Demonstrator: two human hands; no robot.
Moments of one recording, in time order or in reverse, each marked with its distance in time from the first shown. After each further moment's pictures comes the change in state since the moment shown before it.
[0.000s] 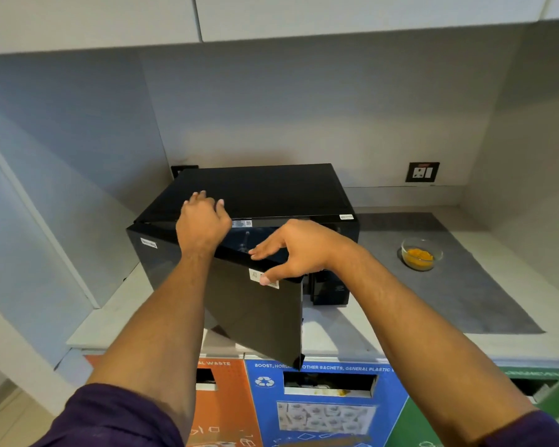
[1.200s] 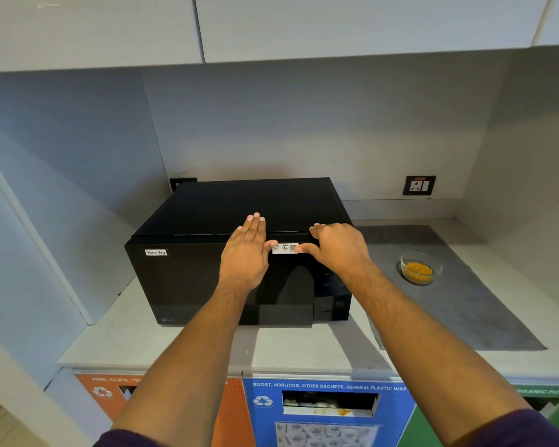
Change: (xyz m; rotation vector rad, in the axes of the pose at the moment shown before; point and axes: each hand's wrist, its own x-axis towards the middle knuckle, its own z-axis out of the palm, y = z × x) left_hand -0.030 0.029 0.057 0.182 -0.289 0.375; right_hand 0.002 0.081 0.014 -0.549 0.250 0.581
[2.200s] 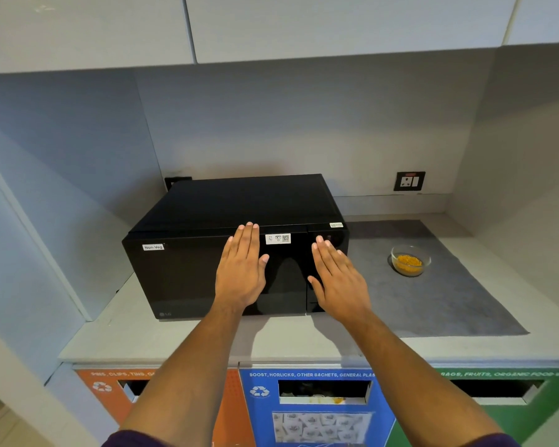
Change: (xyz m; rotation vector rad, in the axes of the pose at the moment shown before) left_hand -0.041 0.006 0.020 0.007 0.140 0.053; right_hand -0.088 0.007 0.086 0.061 0.275 -0.026
